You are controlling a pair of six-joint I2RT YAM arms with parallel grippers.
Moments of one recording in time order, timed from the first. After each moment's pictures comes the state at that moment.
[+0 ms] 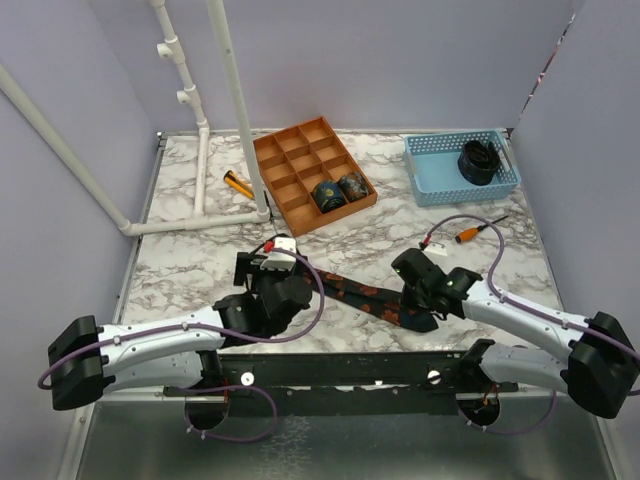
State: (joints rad) left arm -1.18 1.01 0.55 -0.17 -1.23 -0.35; right arm 0.79 1.11 0.61 -0.64 0.34 0.96
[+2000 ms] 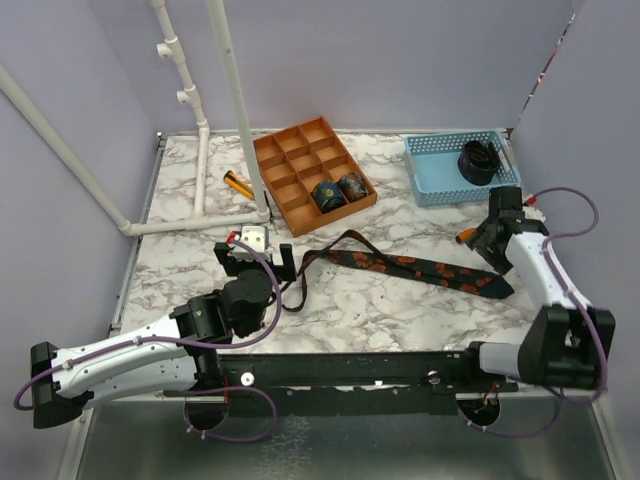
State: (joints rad) left arm -1.18 0.72 0.63 -0.19 -1.07 -0.33; right arm -0.13 1.36 0.90 -0.74 0.36 0.70
